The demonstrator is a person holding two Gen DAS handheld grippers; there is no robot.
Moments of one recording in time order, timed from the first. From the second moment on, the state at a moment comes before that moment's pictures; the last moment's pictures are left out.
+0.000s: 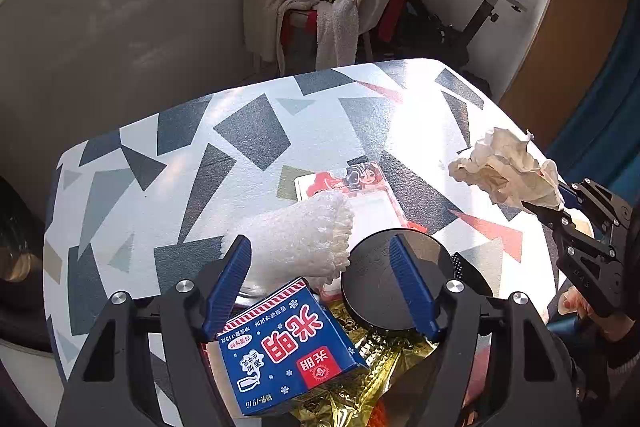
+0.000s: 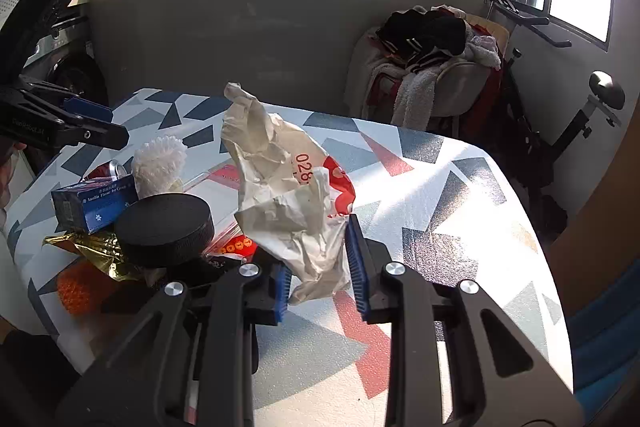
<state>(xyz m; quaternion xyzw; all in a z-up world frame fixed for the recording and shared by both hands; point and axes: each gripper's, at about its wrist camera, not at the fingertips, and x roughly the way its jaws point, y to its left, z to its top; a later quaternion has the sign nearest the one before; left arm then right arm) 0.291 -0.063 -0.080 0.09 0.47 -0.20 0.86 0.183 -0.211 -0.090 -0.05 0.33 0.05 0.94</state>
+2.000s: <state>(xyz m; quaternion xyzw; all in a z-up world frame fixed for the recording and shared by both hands) -0.024 -0.028 -0.099 0.01 0.45 -0.23 0.86 0.003 -0.180 -0.066 0.01 0.33 0.11 0.94</state>
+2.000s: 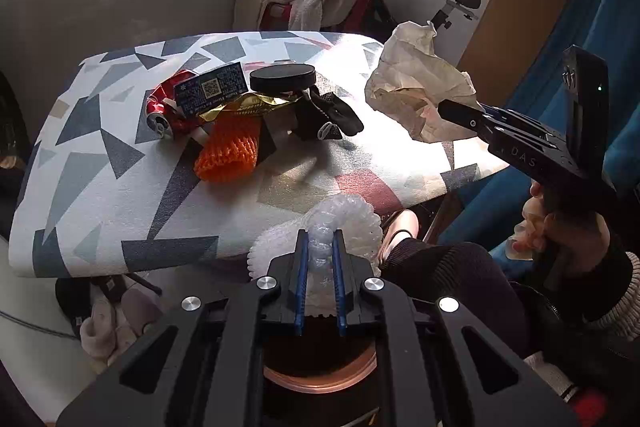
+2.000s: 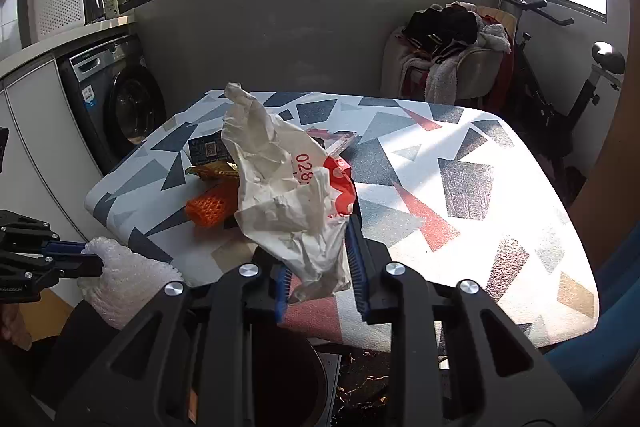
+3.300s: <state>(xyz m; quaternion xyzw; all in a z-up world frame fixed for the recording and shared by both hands) -0.055 0.040 -0.180 -0.01 0.37 -0.13 0.92 -0.024 -0.101 -0.233 -0.01 0.53 0.21 0.82</state>
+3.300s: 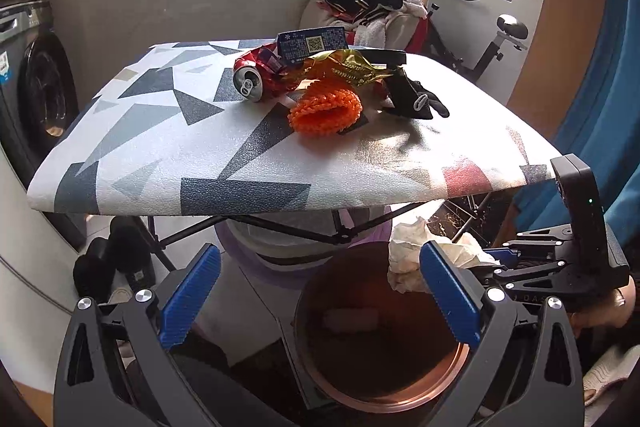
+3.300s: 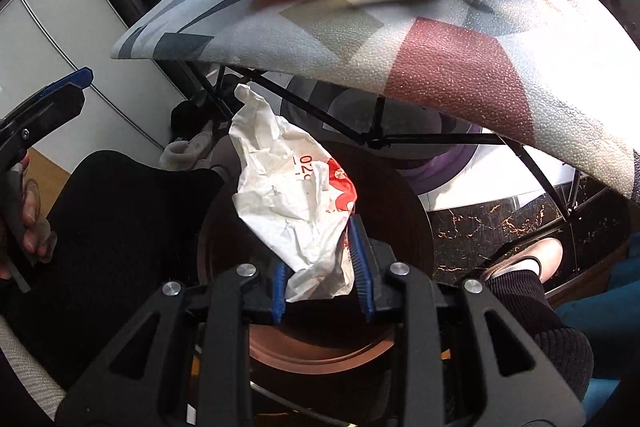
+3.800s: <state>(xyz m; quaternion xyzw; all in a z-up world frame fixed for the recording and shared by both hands) -0.053 0.043 -0.181 -0.02 0.38 -0.12 0.92 -0.027 -0.104 -0.230 -0.02 0.53 0.20 0.83</state>
